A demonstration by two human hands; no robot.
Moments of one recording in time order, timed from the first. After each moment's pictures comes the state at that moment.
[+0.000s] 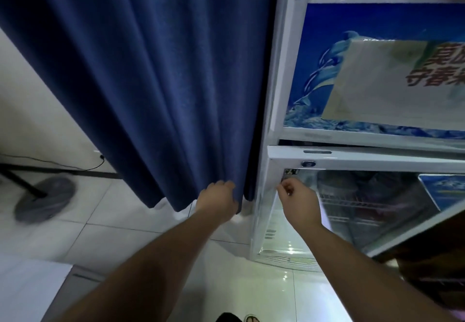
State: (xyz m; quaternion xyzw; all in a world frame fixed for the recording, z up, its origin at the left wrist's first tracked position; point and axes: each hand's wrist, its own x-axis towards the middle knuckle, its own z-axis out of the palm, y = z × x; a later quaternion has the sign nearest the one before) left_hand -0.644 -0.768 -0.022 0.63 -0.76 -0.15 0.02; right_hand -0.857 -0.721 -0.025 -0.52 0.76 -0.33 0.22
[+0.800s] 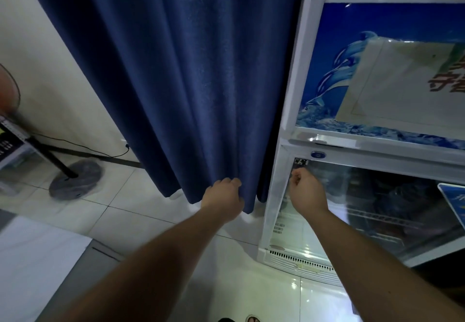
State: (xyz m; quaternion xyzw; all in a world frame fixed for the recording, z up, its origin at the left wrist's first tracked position) left_hand -0.644 -0.745 -0.007 0.66 -0.73 -0.15 0.02; right_hand -0.866 -0.752 -0.017 -0.55 0.75 -0.28 0.22
